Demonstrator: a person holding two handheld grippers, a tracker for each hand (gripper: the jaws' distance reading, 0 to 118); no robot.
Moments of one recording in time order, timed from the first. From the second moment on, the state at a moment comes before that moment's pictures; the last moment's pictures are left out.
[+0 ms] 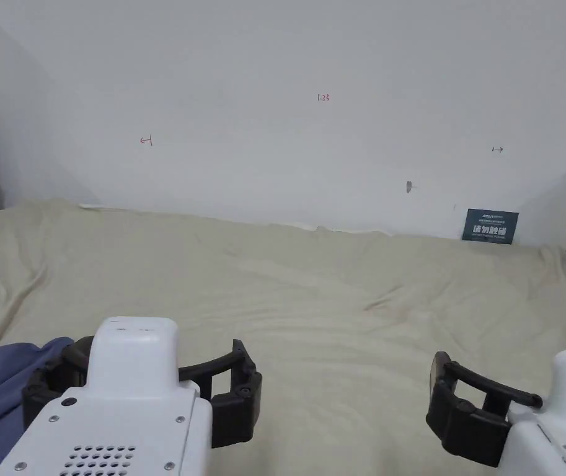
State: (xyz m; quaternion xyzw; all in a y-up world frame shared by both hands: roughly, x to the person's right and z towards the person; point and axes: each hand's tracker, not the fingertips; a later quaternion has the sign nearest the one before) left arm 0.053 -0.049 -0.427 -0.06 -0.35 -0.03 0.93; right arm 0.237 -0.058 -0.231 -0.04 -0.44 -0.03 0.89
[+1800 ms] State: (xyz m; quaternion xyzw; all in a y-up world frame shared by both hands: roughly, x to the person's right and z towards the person) left arm -0.080 -0.045 -0.487 -0.09 -0.15 -0.06 0.98; right arm 0.136 -0.056 -0.391 -0.09 -0.14 -0.05 0.99
